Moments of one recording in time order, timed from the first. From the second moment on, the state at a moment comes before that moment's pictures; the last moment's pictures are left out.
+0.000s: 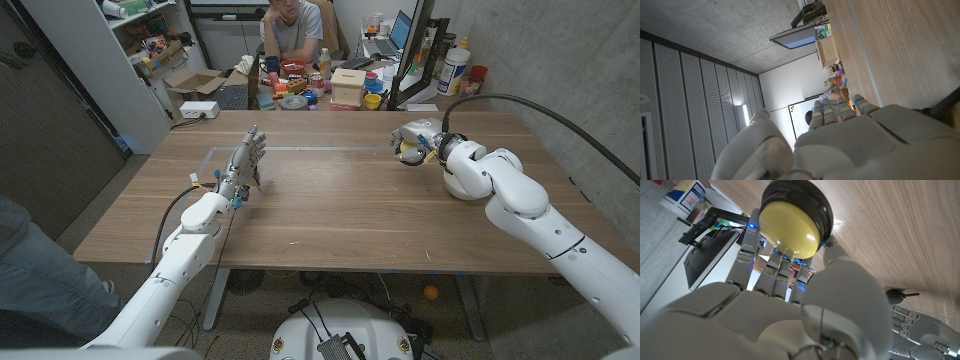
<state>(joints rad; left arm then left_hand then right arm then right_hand) 1.04 0.40 0.11 -1.50 -0.46 -0.15 -0.10 0.30 -0.03 0.21 0.11 0.34 0.08 0.03 0.20 0.19 0.03 -0.02 0.20 0.19 -0.05 0.05 0.19 0.19 -0.11 0.09 0.21 0.18 -0.98 -0.76 -0.31 -2.09 -1.03 -0.19 0.41 0.95 0.02 0.37 -0.14 0.18 0.49 -0.13 0.38 0.38 0.46 0.00 0.42 0.26 0.62 -0.06 0.27 0.24 0.78 0.04 0.46 0.18</state>
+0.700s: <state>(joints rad) 1.03 0.41 0.11 -1.52 -0.46 -0.13 -0.10 0.30 -0.03 0.20 0.11 0.34 0.08 0.02 0.20 0.19 0.03 -0.02 0.20 0.19 -0.05 0.05 0.19 0.19 -0.11 0.09 0.21 0.18 -1.04 -0.80 -0.25 -2.09 -1.01 -0.29 0.41 0.95 0.02 0.37 -0.14 0.19 0.49 -0.13 0.38 0.39 0.46 0.00 0.42 0.26 0.63 -0.06 0.27 0.24 0.78 0.04 0.46 0.18</state>
